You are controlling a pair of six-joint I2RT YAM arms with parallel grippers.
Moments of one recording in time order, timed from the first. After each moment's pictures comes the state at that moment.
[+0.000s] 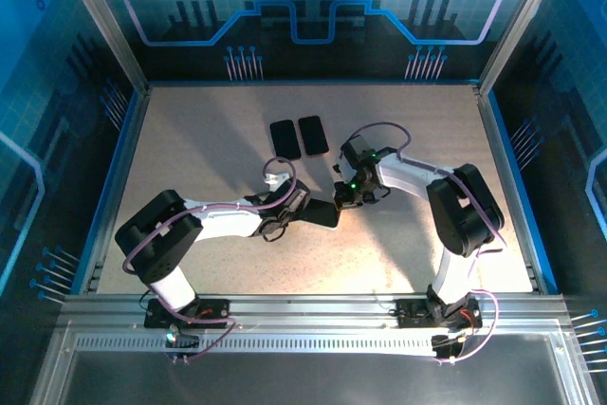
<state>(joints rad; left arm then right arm) -0.78 1.67 0.78 -0.08 -0.30 -0.95 0.51 1.82 1.12 -0.66 -0.30 0.29</state>
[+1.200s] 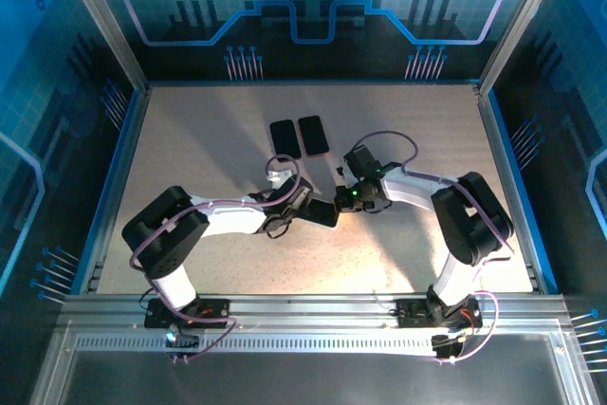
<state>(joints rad) -0.78 1.74 0.83 -0.05 -0.31 -0.96 0.51 1.73 0.92 -0.40 -0.30 0.41</state>
